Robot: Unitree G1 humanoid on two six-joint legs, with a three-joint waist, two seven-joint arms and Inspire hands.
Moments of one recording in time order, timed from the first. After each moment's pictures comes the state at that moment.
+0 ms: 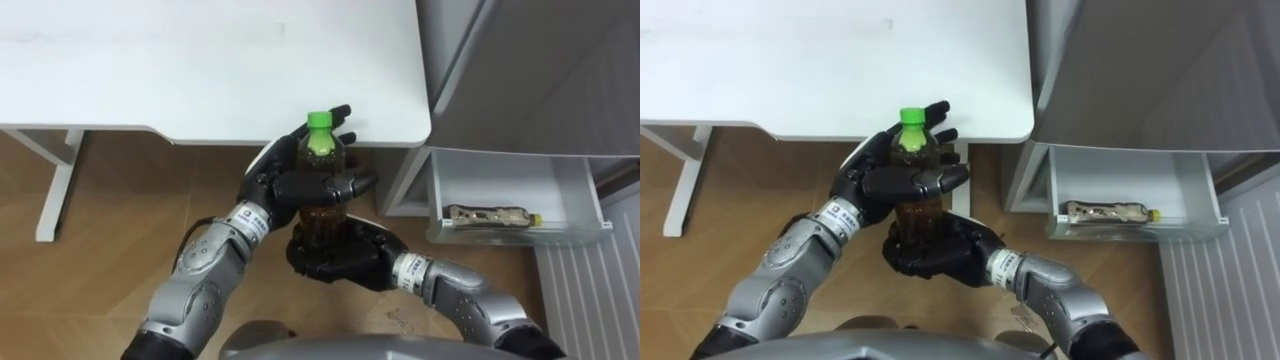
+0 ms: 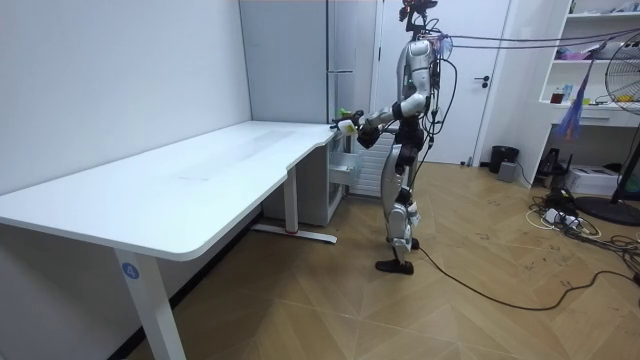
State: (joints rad) left arm 0.14 0.22 -0.35 0.12 -0.63 0.04 -0.23; right arm 0.03 -0.21 0.48 0.57 0.55 0.07 0.66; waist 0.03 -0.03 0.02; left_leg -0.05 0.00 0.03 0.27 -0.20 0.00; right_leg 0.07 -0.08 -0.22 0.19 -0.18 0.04
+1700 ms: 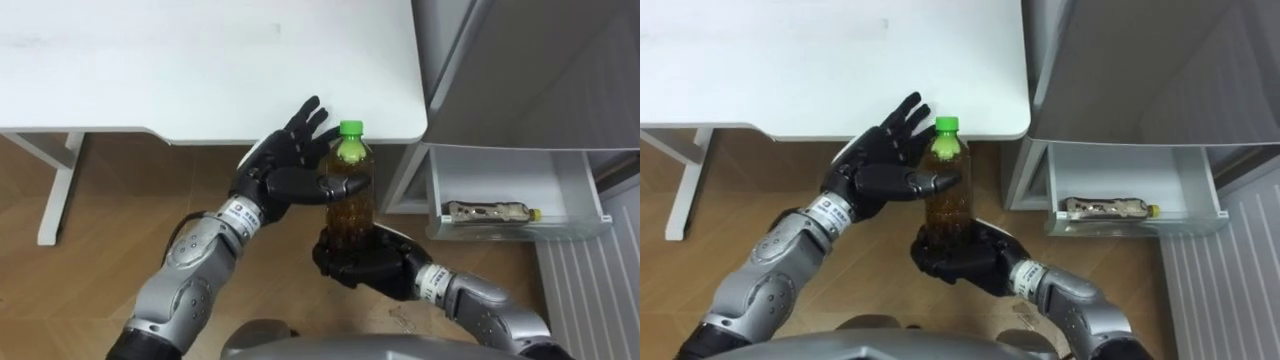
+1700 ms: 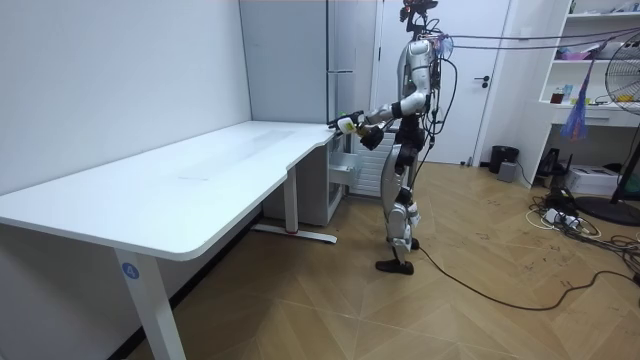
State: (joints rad) left arm 0.14 0.28 -0.32 0.05 -0.64 0.09 -0.22; right arm 0.11 -0.26 0.40 0.57 0.54 0.07 0.66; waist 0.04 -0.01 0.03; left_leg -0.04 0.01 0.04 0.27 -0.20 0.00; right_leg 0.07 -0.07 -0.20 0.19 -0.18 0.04
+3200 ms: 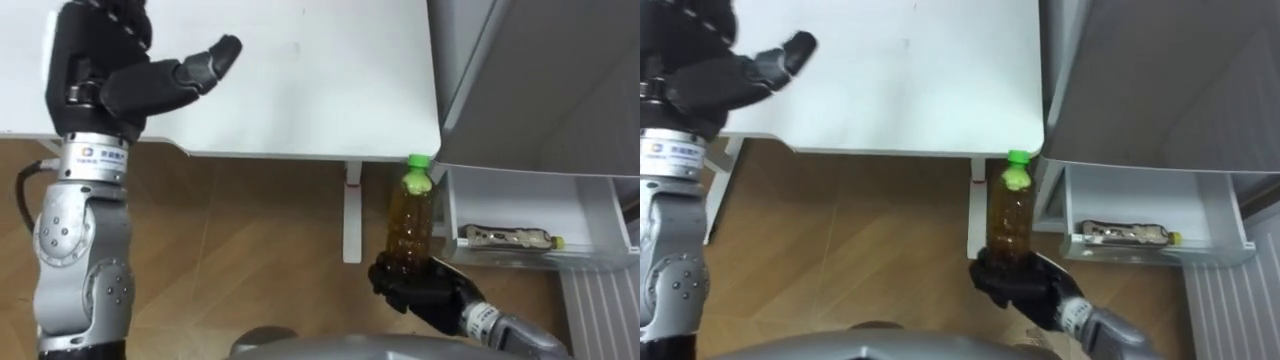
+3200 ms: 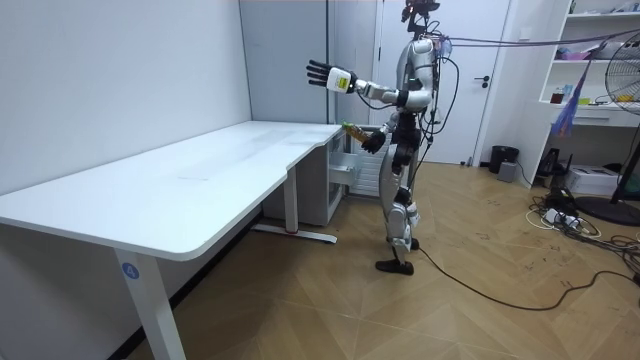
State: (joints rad) left arm 0.19 0.23 0.20 -0.32 -0.51 -0.10 -0.12; right arm 0.24 -0.24 0.06 0.69 0.39 0.08 0.66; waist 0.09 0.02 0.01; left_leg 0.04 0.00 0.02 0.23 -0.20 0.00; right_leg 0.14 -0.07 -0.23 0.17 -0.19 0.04
